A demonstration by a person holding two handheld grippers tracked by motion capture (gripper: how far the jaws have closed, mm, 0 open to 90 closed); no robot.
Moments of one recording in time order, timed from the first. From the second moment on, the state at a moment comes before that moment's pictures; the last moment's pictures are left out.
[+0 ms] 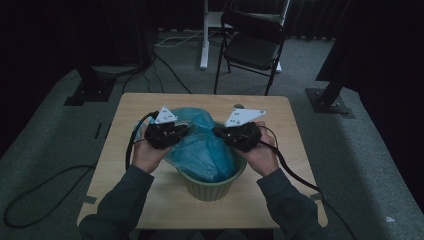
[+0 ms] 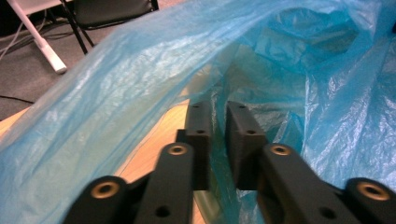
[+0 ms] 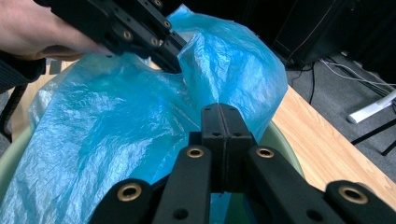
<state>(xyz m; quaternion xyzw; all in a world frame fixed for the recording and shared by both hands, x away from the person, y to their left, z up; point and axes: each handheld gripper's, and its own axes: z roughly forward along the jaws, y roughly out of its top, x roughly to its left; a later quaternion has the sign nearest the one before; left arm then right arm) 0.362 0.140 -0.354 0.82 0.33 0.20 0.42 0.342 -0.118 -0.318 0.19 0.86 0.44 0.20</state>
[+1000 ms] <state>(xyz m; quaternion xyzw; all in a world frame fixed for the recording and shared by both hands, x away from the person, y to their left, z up) 0.375 0.171 -0.366 0.80 0.38 0.21 0.41 0.358 -0.195 -0.351 0.29 0.84 0.41 0.21</state>
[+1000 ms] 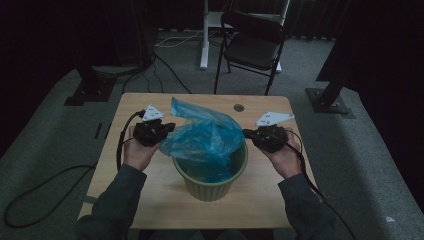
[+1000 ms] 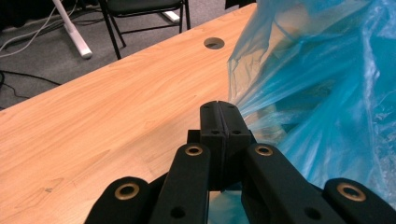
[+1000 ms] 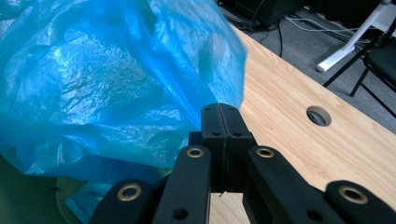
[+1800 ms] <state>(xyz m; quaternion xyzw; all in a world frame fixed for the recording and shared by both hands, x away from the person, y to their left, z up) 0.369 0.162 -0.360 0.80 0.36 0.22 0.42 0.364 -0.147 -0.332 0.25 0.86 0.41 0.20</state>
